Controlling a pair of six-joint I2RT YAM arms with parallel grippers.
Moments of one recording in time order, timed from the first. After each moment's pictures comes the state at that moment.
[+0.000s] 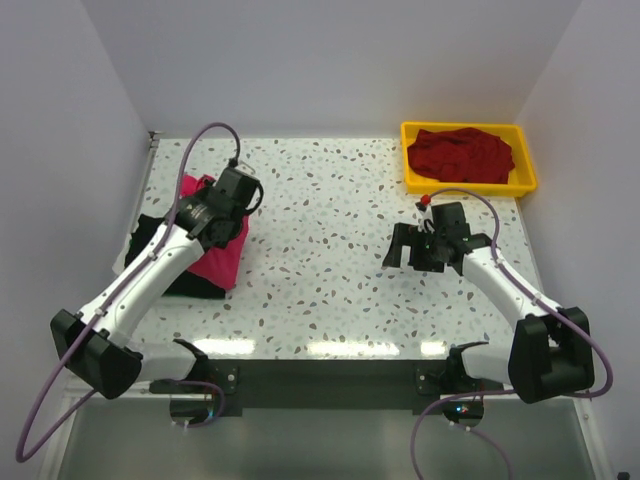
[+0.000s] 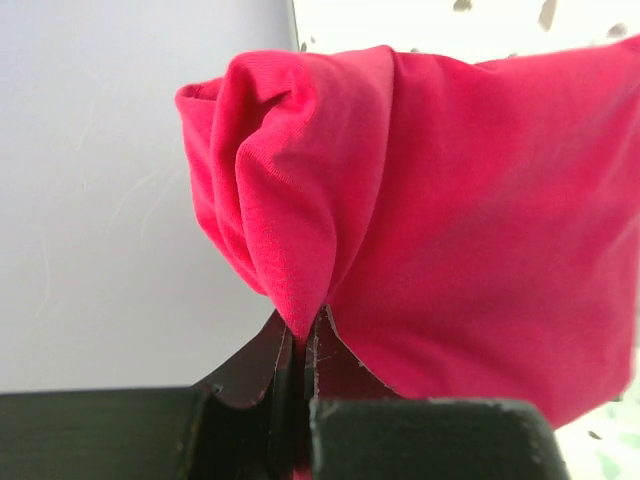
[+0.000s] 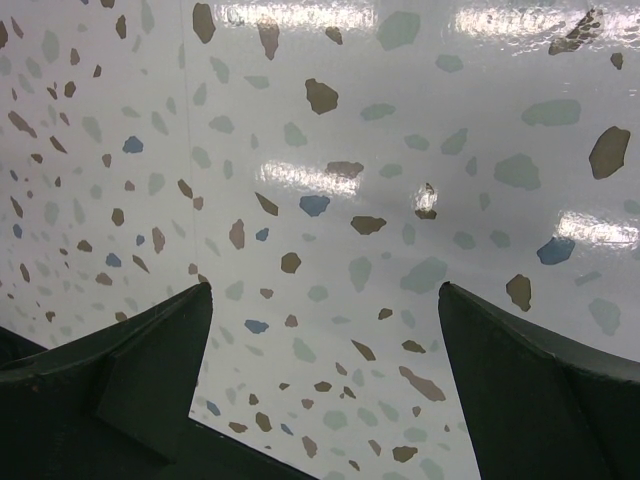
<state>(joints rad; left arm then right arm) -0.54 1.29 1.34 -0.98 -0.86 0.18 0.21 1.26 0.77 -0.50 -0.28 0.34</state>
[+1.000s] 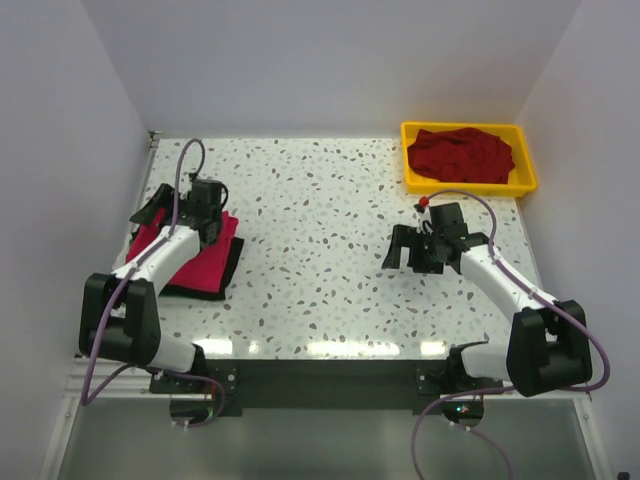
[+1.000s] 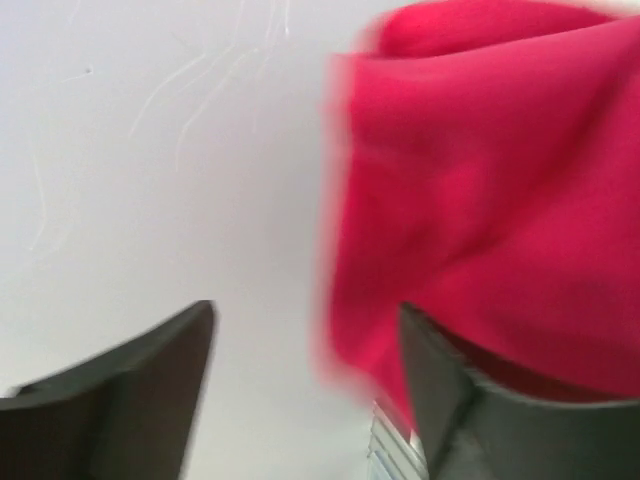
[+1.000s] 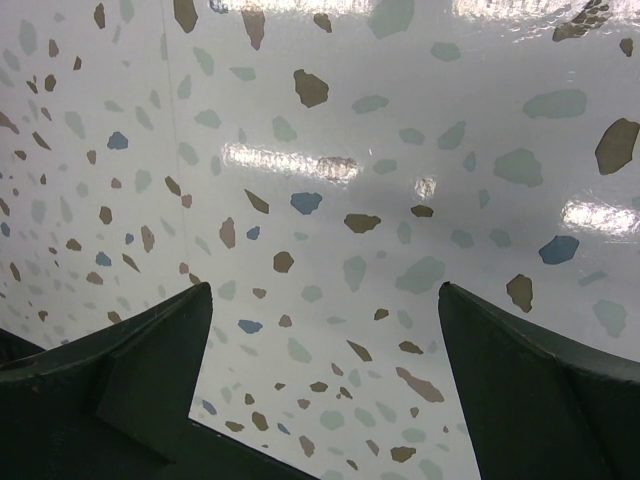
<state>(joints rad) -0.16 1.42 0.89 -0.27 -1.13 0.55 0.21 1.29 0.77 -0.49 -0.28 0.33</state>
